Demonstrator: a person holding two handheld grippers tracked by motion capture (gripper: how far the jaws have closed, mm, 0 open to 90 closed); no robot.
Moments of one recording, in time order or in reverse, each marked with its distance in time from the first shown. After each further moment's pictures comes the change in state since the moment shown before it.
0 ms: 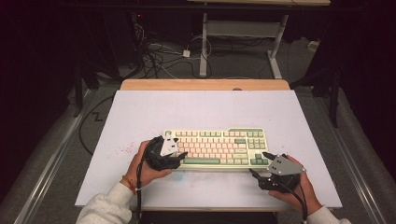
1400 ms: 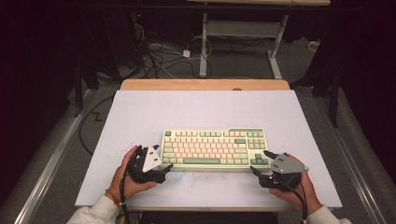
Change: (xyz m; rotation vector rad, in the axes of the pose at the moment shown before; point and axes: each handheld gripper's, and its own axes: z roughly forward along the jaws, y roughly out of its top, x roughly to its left) left arm -0.004 -0.052 -0.024 0.012 0.082 -0.005; right arm -0.003 0.003 -0.002 -0.014 -0.013 0.029
